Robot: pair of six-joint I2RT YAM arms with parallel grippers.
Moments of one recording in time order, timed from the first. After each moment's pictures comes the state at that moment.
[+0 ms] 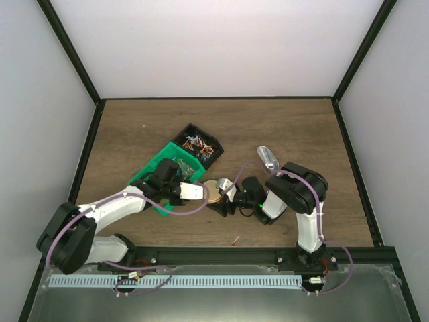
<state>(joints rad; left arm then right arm) -0.62 1.30 0.59 -0.17 0.28 0.98 0.74 1.97 0.40 1.15 -0.47 -0.18</state>
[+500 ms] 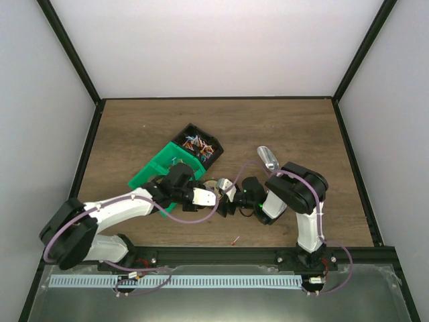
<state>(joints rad) -0.78 1.29 0.62 -0.15 0.35 0.85 0.74 1.97 0.40 1.15 -0.48 -0.18</state>
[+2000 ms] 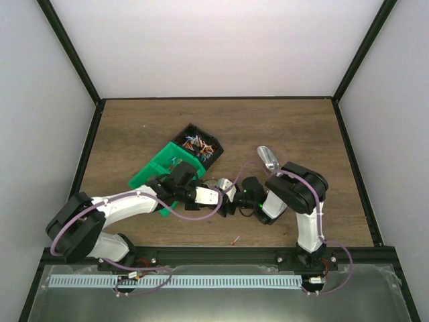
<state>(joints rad) -0.78 1.40 0.66 -0.11 0.35 0.83 0.74 1.97 0.40 1.15 -0.48 -0.18</state>
